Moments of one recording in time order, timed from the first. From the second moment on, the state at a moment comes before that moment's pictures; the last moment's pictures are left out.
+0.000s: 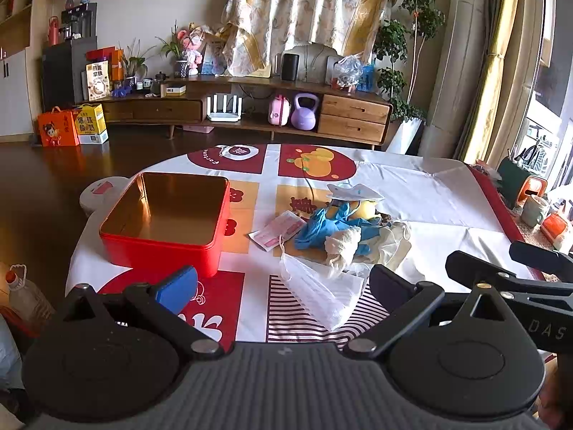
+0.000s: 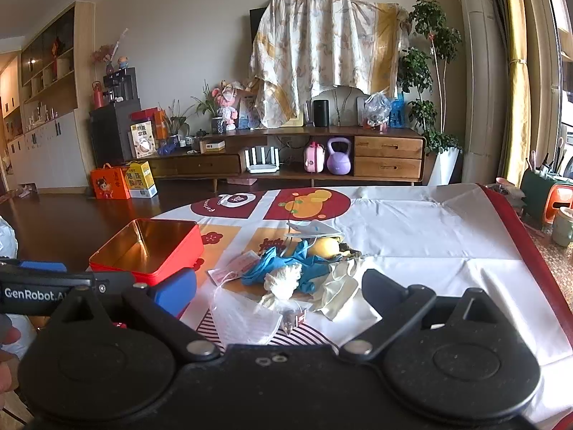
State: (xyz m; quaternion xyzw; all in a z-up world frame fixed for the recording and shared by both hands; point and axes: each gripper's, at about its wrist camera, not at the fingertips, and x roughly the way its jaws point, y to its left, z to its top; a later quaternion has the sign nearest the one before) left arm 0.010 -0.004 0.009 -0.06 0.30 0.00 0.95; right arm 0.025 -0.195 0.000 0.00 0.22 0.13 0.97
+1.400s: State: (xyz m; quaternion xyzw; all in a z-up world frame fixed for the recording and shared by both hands) left arm 0.021 -0.002 0.006 -0.06 0.31 0.00 0.95; right arm 0.035 -0.199 -0.005 0.02 0.24 0.14 0.96
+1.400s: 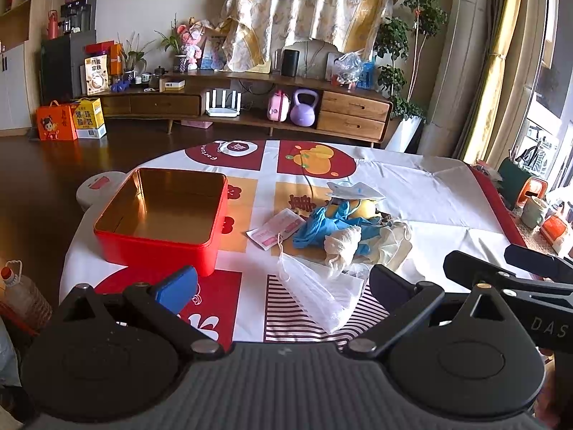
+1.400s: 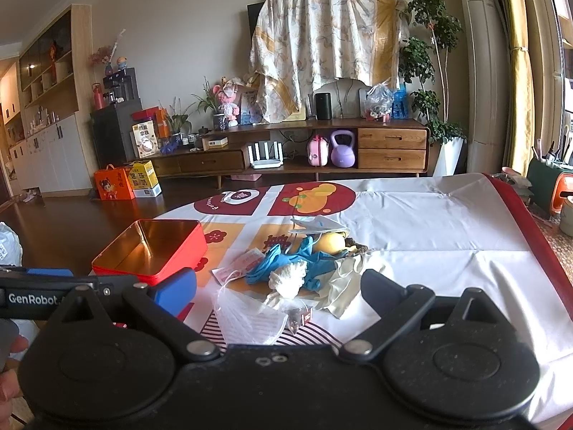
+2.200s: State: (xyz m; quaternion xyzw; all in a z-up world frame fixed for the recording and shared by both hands) left arm 0.057 0.010 -0.012 -0.07 0.33 0.00 0.94; right arm 0.076 -0.207 -0.023 0.03 0.27 0.12 0.95
